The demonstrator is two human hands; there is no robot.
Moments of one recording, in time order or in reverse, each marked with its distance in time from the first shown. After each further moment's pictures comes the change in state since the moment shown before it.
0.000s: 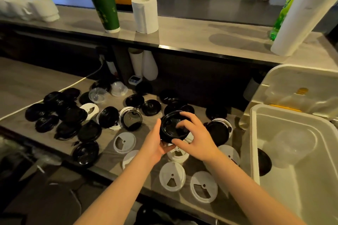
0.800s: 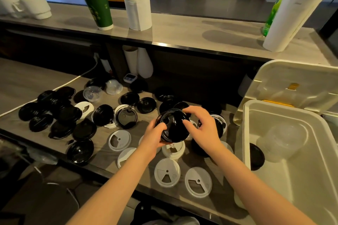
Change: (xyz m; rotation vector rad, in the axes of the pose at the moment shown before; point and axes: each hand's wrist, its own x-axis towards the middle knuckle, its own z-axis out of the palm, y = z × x) left_hand 0.001 -0.004 0.010 0.205 -0.011 0.143; right_hand -0.001 0.004 -0.022 0.074 0.269 0.090
